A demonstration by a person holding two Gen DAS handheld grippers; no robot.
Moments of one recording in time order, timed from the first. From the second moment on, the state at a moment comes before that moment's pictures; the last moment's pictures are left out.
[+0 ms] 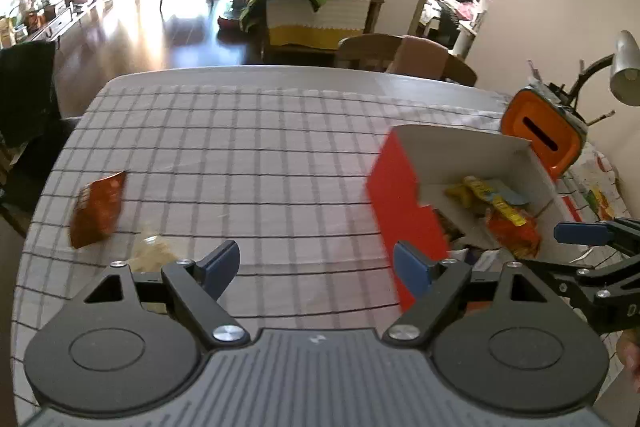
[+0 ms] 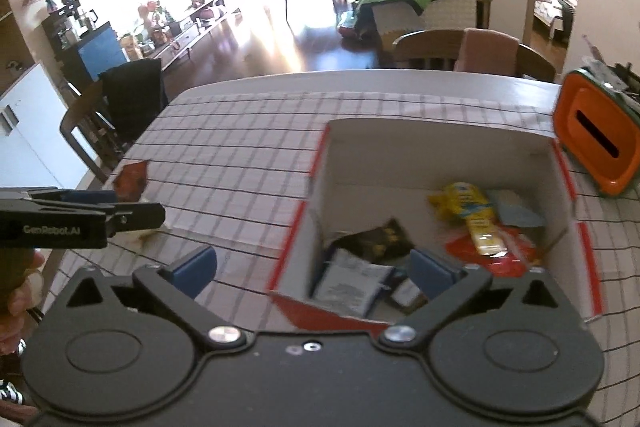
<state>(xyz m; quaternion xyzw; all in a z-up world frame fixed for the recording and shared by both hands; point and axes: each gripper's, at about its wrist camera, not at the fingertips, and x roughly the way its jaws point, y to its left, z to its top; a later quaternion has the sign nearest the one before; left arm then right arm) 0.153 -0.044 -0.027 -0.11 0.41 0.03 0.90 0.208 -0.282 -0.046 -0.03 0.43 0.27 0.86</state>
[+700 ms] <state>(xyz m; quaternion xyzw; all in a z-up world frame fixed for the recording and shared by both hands) 0.142 0.129 -0.059 -0.09 0.44 0.02 0.89 0.189 -0.111 -0.070 -0.08 0.44 0.36 0.81</state>
